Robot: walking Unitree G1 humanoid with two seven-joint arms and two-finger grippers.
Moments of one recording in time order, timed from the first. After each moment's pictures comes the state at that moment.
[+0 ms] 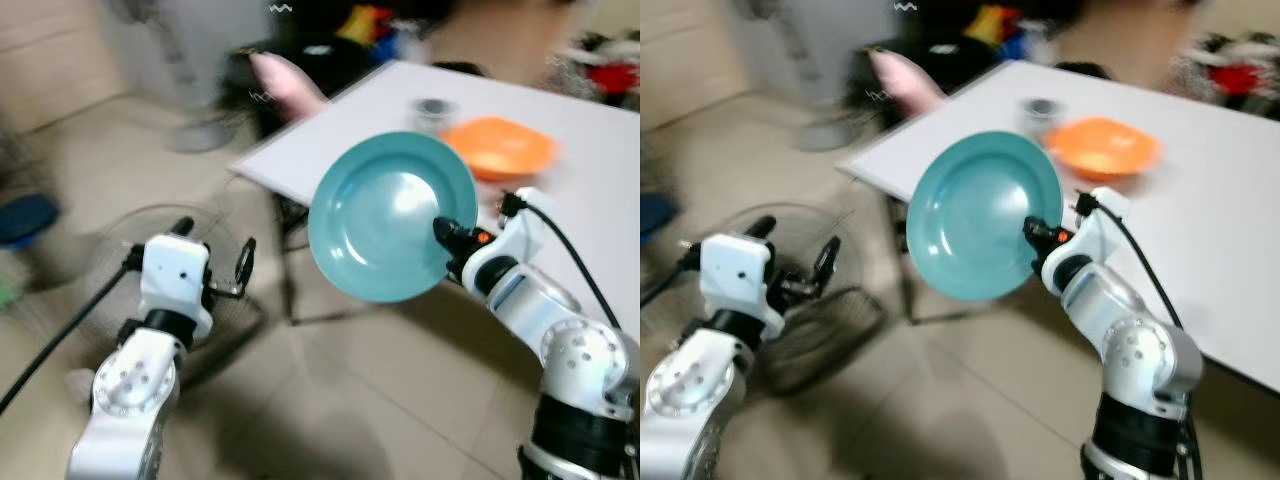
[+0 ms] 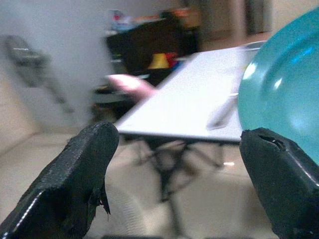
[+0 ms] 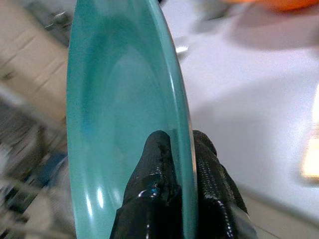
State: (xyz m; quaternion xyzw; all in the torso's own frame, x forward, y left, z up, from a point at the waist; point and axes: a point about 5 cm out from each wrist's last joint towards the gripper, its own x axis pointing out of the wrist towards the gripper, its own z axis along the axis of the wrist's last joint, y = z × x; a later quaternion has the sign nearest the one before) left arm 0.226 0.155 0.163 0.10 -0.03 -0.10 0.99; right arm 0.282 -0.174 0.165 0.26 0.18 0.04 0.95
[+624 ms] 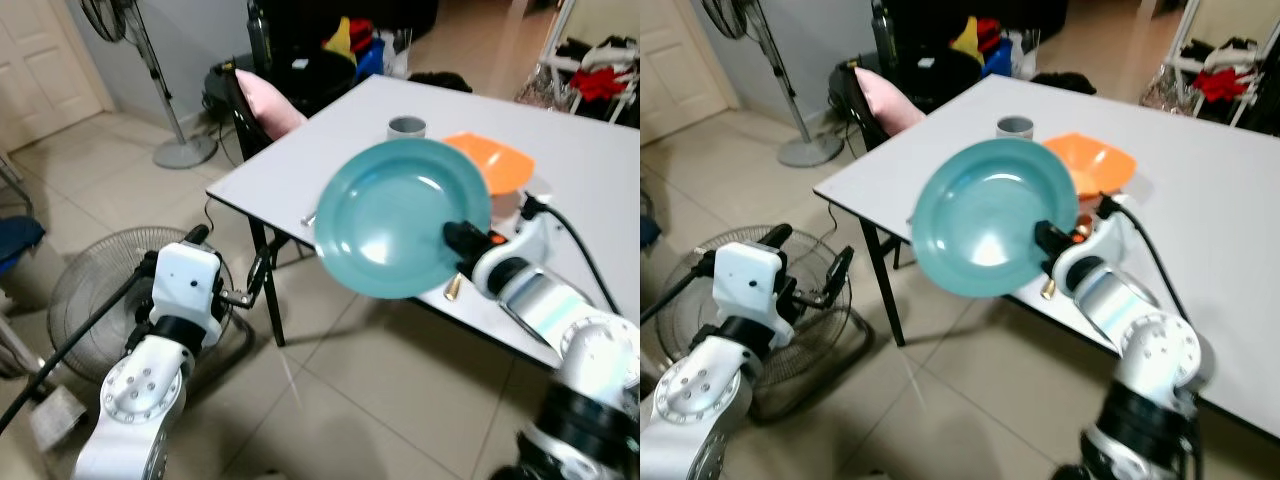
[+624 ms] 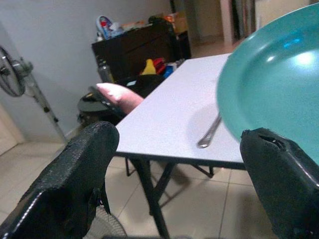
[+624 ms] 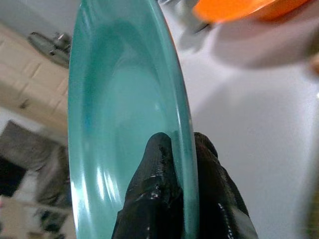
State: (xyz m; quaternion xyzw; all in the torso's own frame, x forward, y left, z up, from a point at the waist) left arm 0.220 0.155 0.158 0.10 -0.02 -0.11 0.99; right arm 0.287 -0.167 0.163 0.35 0.21 0.05 0.91
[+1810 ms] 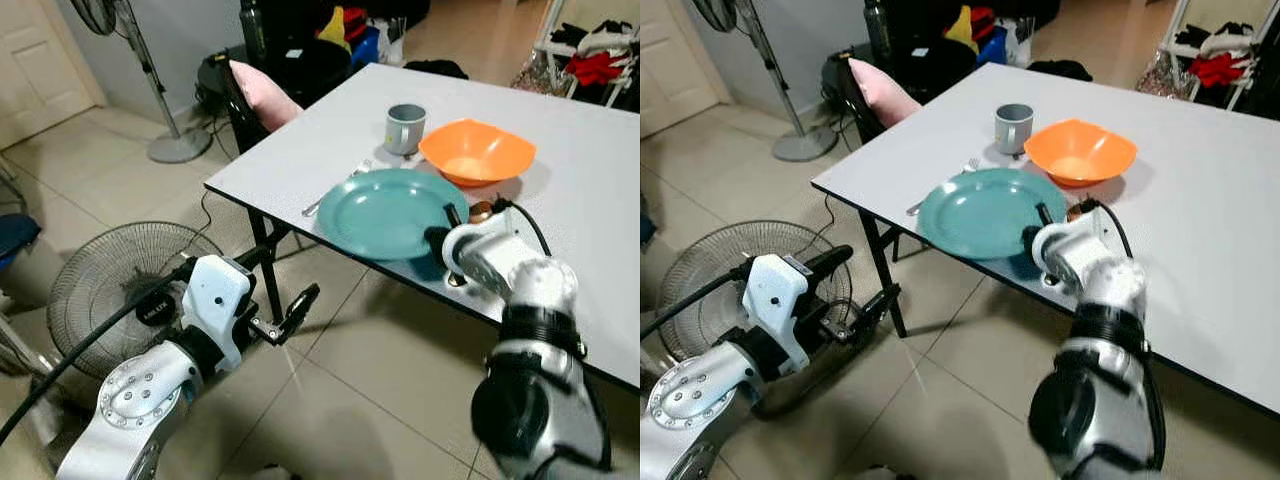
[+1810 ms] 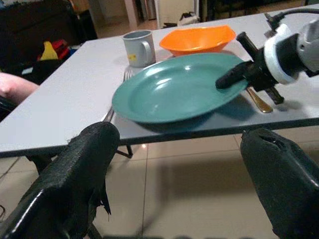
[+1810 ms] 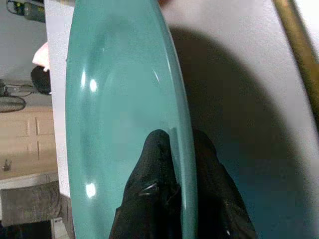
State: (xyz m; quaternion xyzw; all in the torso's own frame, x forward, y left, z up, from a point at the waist) left arm 0.206 0.133 0.161 0.06 0.03 -0.30 0.95; right arm 0.360 -0.173 0.128 0.50 0.30 -0.11 0.81
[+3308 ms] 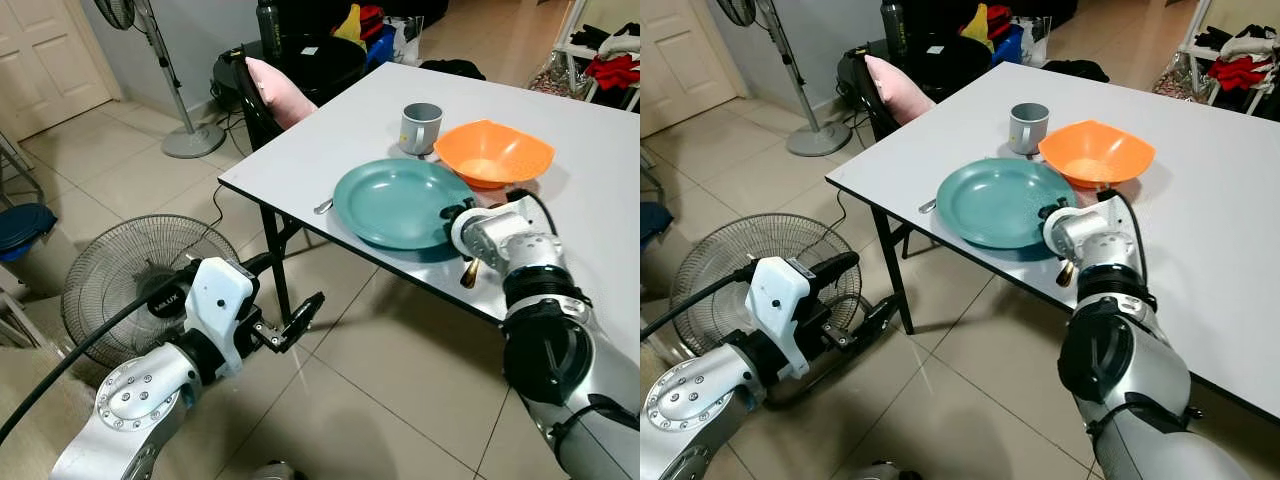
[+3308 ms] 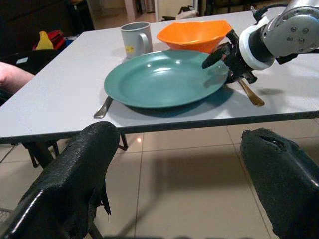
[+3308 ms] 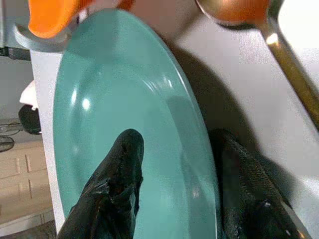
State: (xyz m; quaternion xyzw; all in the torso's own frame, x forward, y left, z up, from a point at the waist) left arm 0.202 0.130 0.162 0.05 0.04 -0.32 0.94; right arm 0.385 -0.193 0.132 0.52 0.26 -0.20 0.79
